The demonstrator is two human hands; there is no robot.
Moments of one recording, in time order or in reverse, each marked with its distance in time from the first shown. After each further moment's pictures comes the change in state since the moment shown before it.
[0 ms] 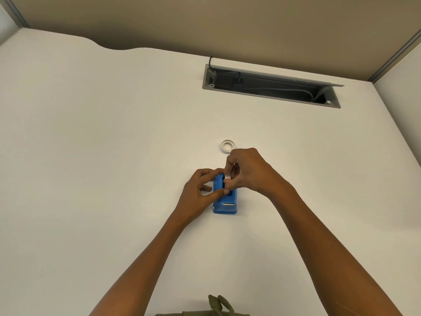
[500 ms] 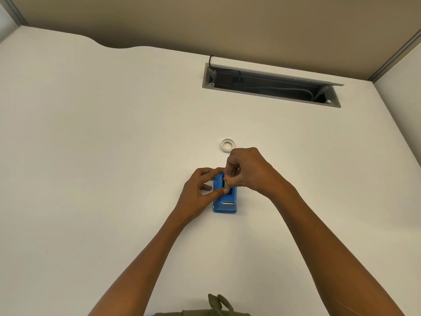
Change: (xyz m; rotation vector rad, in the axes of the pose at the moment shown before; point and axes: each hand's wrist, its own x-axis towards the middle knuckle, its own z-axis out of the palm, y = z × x) left_hand -0.002 0.005 0.000 -0.042 -0.001 -0.038; right_hand -0.002 0.000 0.000 -0.014 0.034 -0.067
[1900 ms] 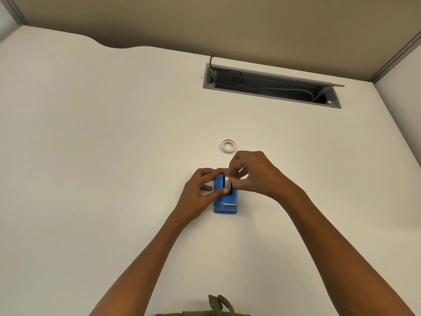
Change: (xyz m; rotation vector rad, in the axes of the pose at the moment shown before) left_hand 0.002 -0.004 -0.001 0.029 -0.006 0.004; right_hand -0.007 0.019 0.002 0.075 0.035 -0.119
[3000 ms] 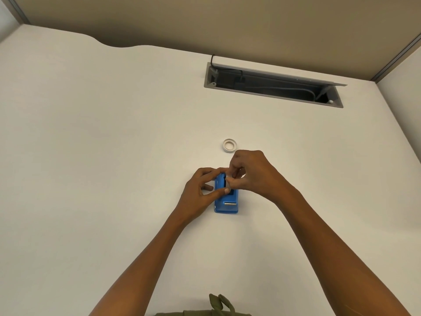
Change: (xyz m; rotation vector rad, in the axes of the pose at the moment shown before) left_hand 0.001 -0.003 0.000 -0.001 -0.008 0.017; right_hand 0.003 -0.003 0.005 -0.022 0.049 -0.020
